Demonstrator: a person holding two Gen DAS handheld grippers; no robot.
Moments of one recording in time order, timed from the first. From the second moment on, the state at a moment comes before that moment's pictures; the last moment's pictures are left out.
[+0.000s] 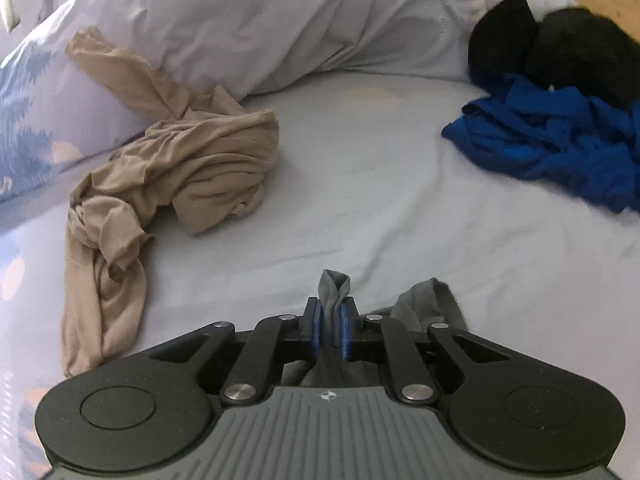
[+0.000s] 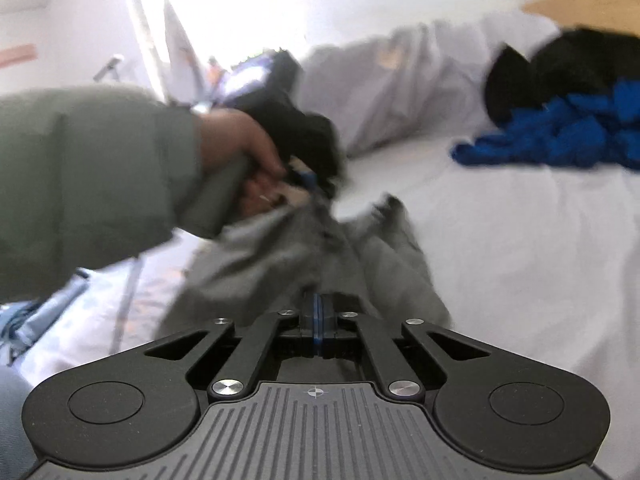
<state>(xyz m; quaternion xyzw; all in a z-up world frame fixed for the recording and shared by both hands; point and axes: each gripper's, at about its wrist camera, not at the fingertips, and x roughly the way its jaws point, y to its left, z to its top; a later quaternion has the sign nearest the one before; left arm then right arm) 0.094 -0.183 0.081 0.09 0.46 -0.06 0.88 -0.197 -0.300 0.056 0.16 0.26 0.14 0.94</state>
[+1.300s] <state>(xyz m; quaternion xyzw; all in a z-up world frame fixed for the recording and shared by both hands) 0.106 -0.172 0.048 0.08 0.49 -0.07 0.87 -0.164 -0.302 0.028 0.17 0.30 0.12 0.93</state>
